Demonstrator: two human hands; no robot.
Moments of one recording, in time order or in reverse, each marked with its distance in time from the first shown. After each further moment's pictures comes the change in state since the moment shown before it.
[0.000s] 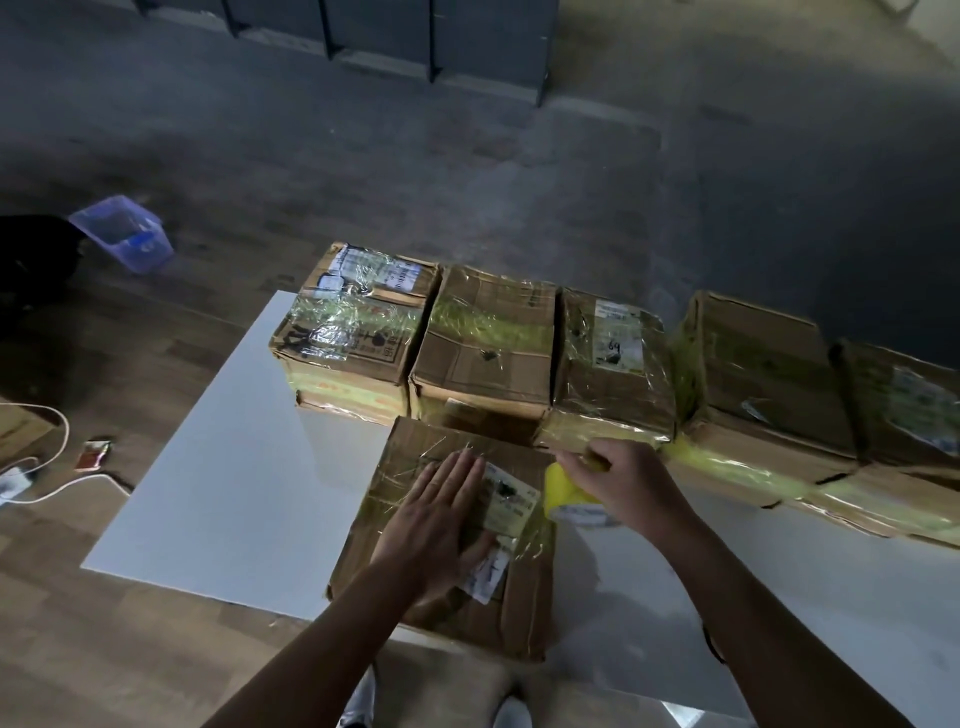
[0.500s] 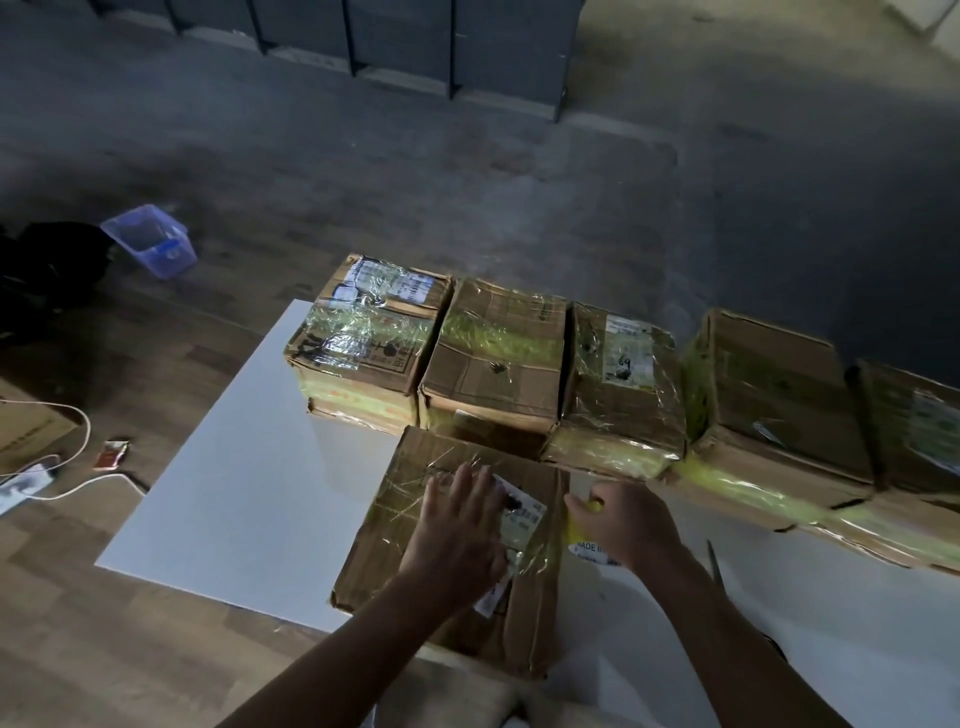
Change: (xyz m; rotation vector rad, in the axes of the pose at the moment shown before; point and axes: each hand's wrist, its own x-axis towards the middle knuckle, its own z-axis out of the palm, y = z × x) left_hand 0.012 0.026 -0.007 0.198 -0.153 -0.071; right_hand -0.003 0.025 0.031 -0.324 -0.087 0.150
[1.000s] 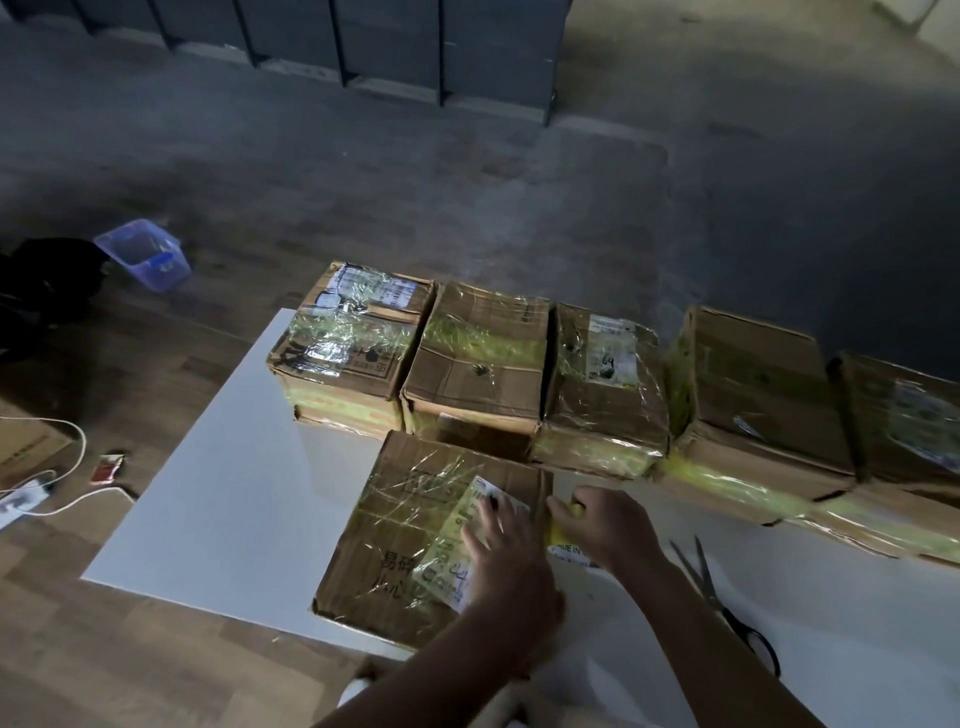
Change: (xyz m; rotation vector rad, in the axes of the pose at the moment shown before) left_hand 0.010 0.089 -0.026 -0.043 -0.275 -0.150; right_hand -0.004 0.003 0.008 0.055 0.005 0.023
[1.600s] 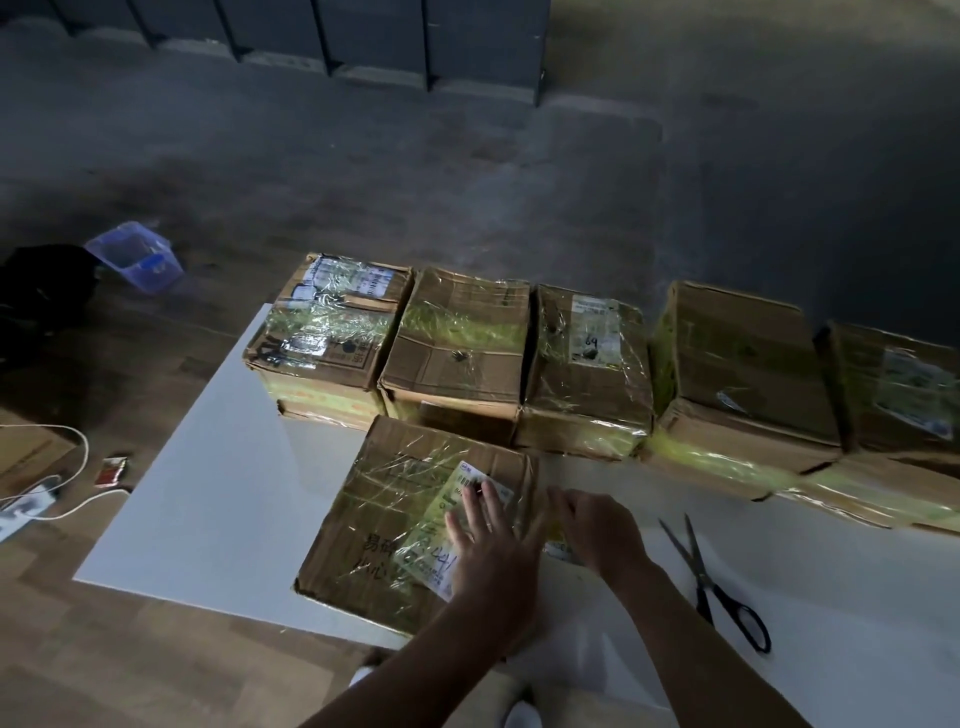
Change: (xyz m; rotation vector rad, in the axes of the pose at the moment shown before) left_hand 0.007 0.003 0.023 -0.125 0.188 0.047; right_hand -0.010 0.027 0.026 0.082 -0.014 0.002
